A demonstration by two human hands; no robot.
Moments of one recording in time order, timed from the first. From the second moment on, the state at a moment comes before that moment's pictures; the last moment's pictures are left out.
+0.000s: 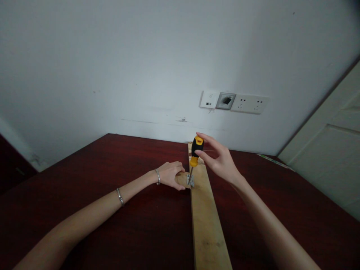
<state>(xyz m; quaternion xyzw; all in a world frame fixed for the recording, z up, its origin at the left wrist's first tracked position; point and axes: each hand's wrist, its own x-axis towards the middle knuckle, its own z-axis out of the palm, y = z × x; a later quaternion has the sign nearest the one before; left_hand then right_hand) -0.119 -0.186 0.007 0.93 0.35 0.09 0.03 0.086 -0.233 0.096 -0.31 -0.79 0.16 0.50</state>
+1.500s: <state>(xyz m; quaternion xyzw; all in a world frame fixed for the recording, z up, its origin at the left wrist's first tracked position) -0.119 -0.184 0.006 0.93 0.35 0.08 0.04 0.082 -0.237 0.099 -0.28 -0.81 0.17 0.49</state>
